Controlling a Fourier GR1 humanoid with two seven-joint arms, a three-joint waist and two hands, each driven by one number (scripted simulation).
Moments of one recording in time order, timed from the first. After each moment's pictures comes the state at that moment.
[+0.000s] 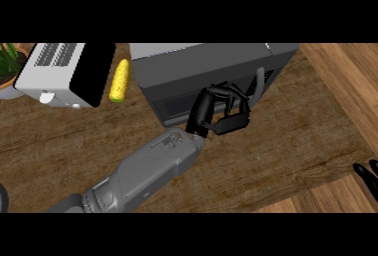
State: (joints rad) left arm -0.93 0.00 -0.84 -0.79 0.85 0.57 -0.49; right arm 0.38 -0.44 -0.08 -2.15 -0.68 0.52 -0.19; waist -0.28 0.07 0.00
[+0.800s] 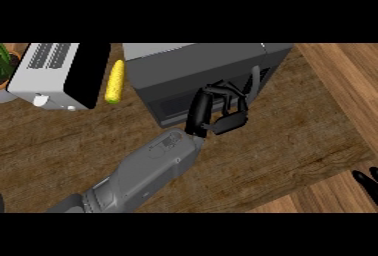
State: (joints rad) left arm -0.93 0.00 -0.85 -0.78 0.91 0.61 -0.59; right arm 0.37 -0.49 -0.07 -2.20 -0.73 0.54 -0.15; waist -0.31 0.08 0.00
